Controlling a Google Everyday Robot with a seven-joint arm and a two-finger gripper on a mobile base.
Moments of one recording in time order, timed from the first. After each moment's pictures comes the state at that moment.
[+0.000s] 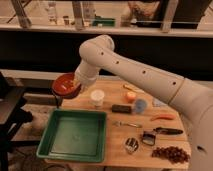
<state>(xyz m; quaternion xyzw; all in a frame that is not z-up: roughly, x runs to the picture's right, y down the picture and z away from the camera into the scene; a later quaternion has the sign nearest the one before) -0.120 -0.006 0.667 -0.14 -0.31 -0.45 0.83</state>
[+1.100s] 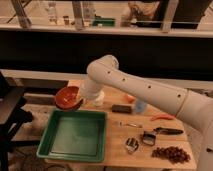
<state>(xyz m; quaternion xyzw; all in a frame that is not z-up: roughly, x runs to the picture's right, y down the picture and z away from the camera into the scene) -0.114 0.067 0.706 -0.13 -0.35 -0.44 0.82</state>
